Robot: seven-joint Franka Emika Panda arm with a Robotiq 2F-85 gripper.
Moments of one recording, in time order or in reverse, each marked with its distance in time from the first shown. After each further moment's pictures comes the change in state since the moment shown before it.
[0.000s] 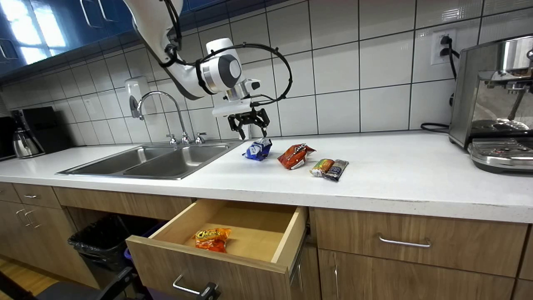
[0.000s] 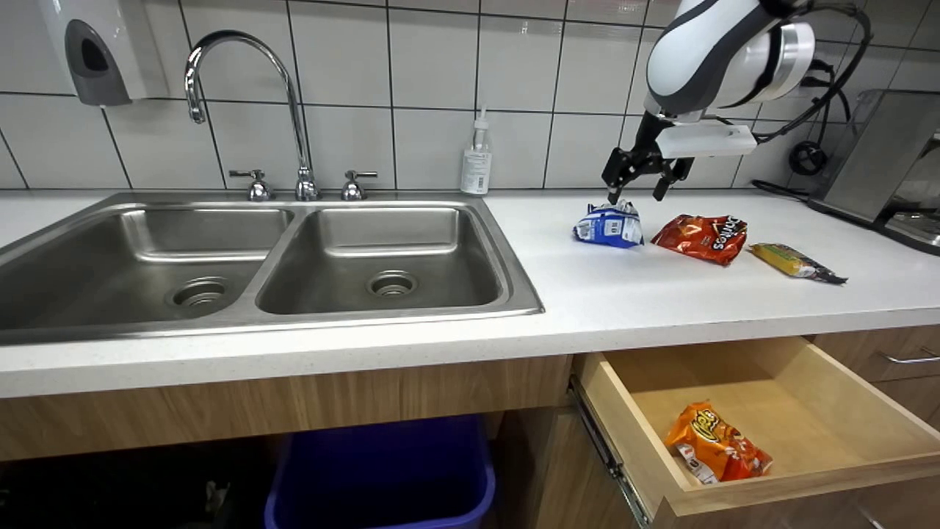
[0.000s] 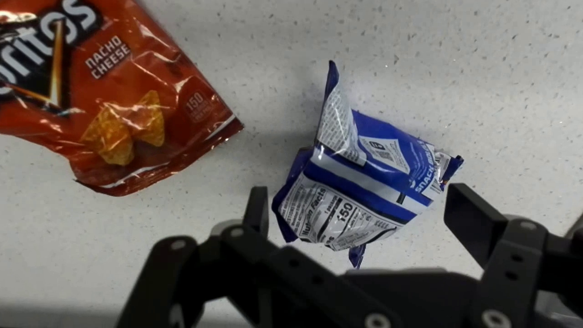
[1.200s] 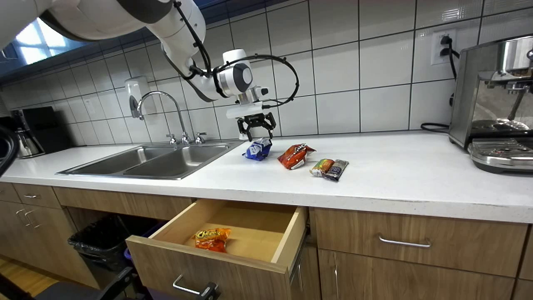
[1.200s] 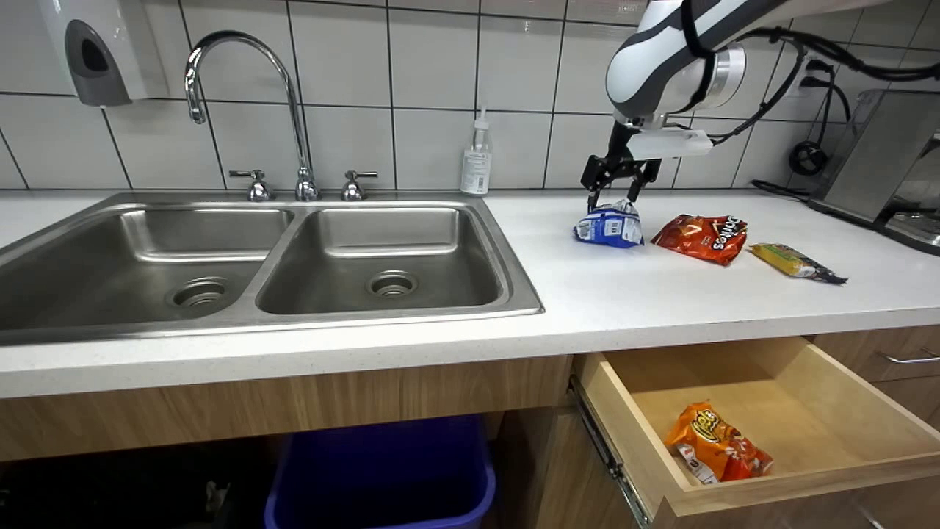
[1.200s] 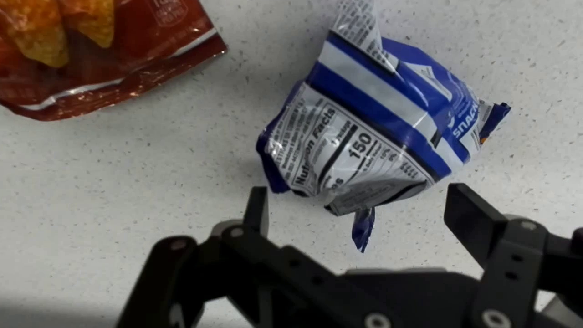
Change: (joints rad) arm -0.027 0.292 0.031 0.464 0.020 -0.238 -0.100
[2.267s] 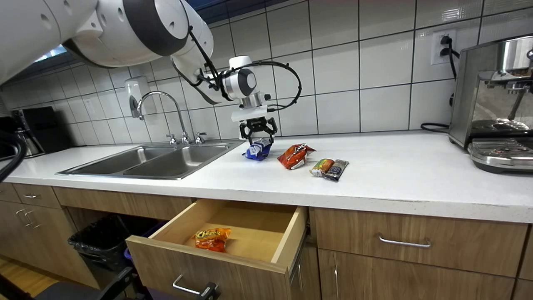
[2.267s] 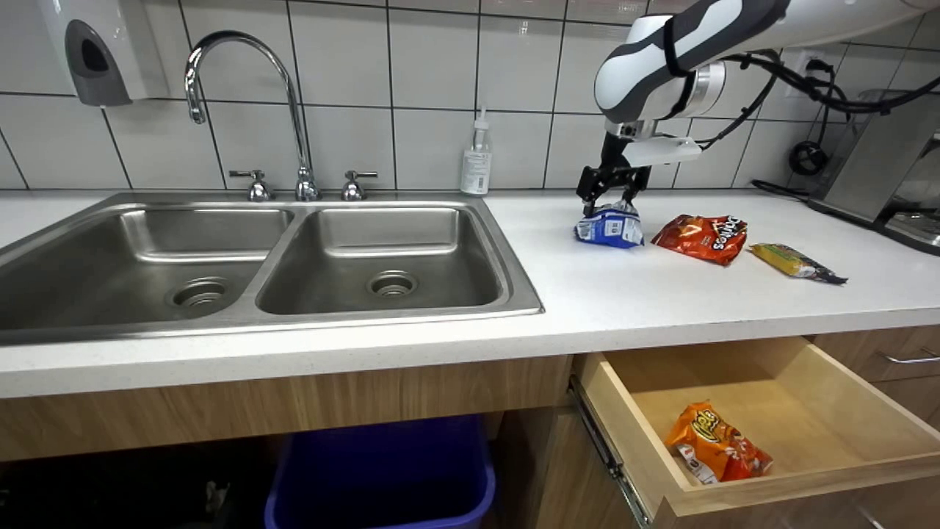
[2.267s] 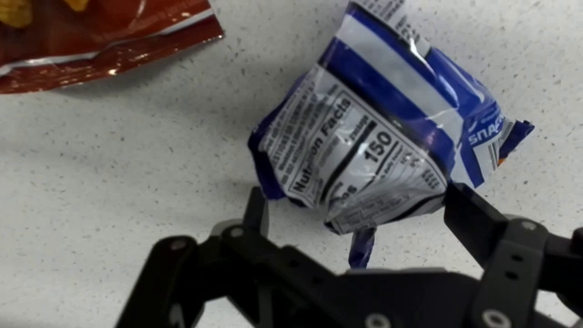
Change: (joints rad) arm -0.013 0.144 0.020 0.224 0.008 -0.153 -0.101
